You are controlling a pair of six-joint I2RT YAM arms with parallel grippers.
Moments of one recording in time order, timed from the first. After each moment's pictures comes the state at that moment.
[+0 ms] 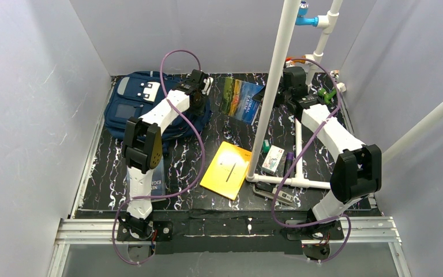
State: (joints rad) left arm -0.42 2.10 1.81 -0.75 -0.17 0.01; right arm 0.33 1.60 1.36 -0.27 -0.25 0.66
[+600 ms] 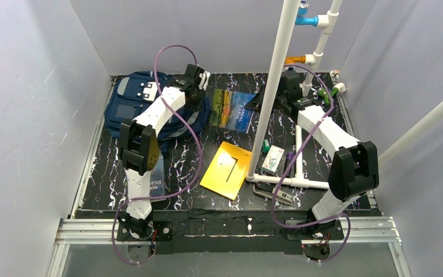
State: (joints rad) left arm -0.40 2.08 1.85 -0.81 -0.13 0.01; right arm 0.36 1.63 1.33 -0.28 -0.38 0.69
